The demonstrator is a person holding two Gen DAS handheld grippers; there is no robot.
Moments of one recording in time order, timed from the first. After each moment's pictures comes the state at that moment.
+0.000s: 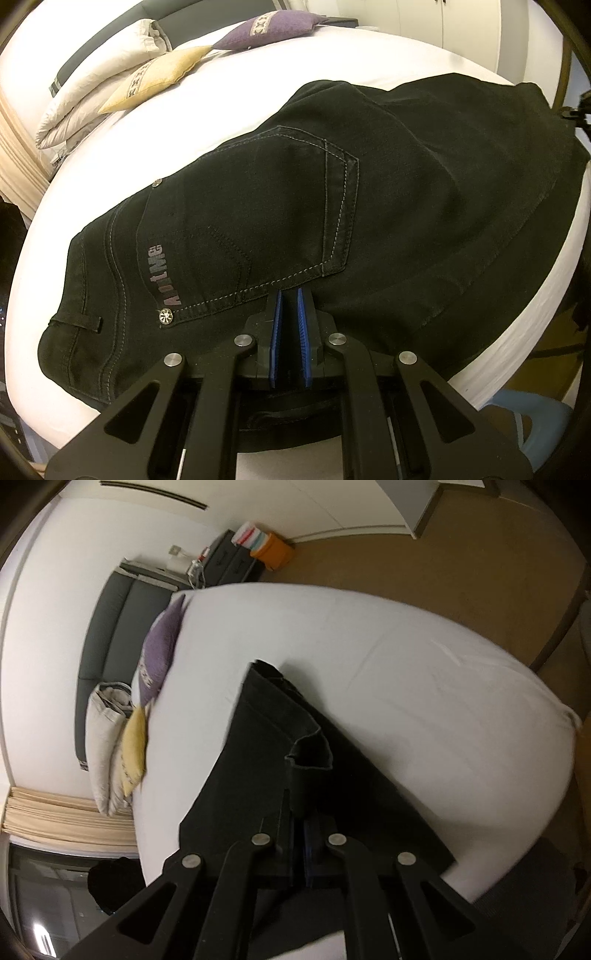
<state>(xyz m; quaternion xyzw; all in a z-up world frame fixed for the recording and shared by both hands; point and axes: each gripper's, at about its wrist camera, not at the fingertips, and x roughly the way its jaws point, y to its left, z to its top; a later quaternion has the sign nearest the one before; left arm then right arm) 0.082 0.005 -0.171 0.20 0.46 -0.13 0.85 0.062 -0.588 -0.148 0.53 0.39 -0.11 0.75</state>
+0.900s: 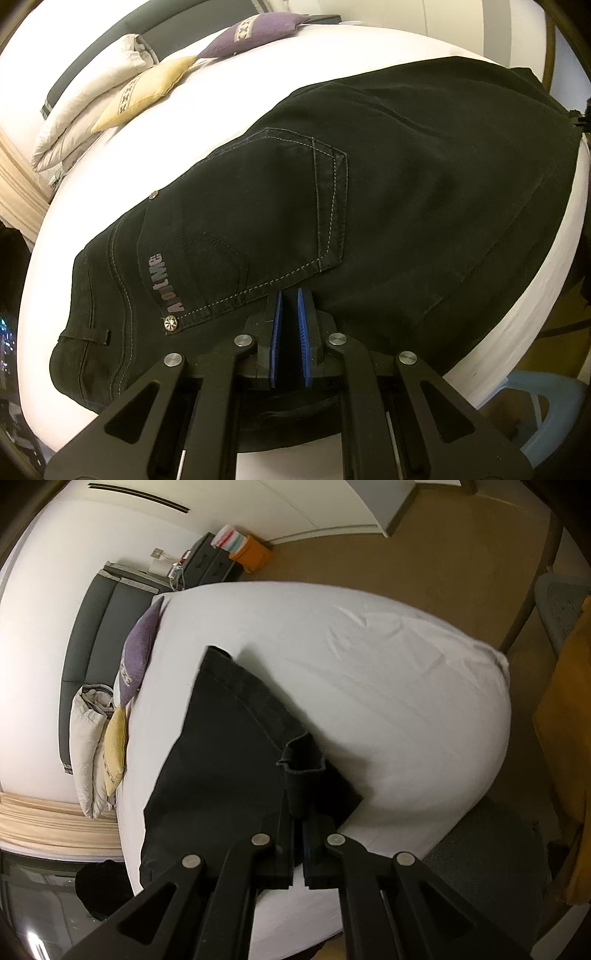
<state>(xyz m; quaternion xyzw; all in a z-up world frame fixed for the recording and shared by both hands) 0.076 -0.008 -0.174 0.24 0.45 -0.14 0.85 0.026 -0.583 -0.172 0.52 0.41 -0.14 0.74</state>
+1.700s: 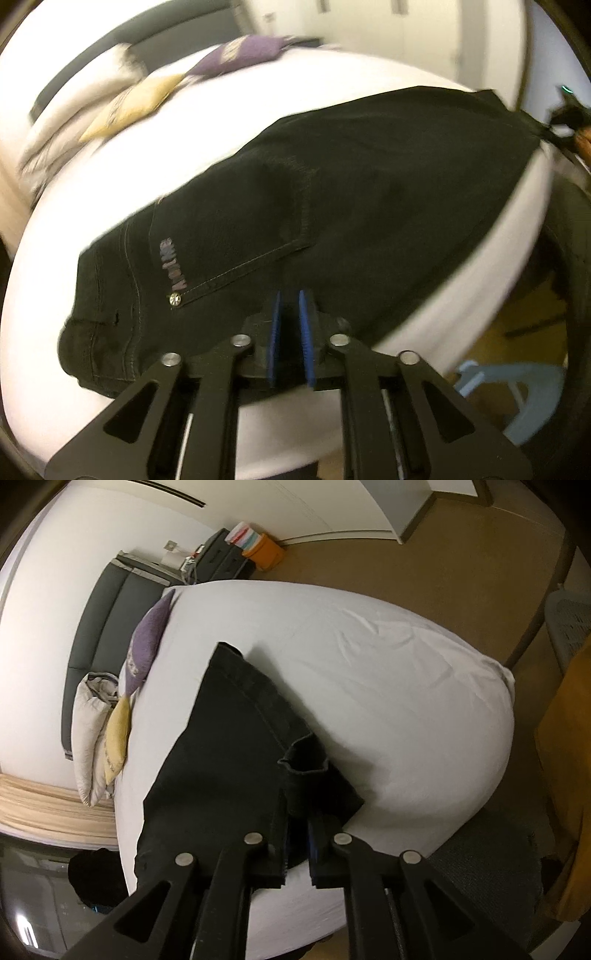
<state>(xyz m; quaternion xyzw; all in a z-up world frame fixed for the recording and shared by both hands) 0.031 0.024 -0.140 0.23 0.42 -0.20 0.86 0.021 -0.591 -0.170 0.50 0.41 -0.12 0.76</state>
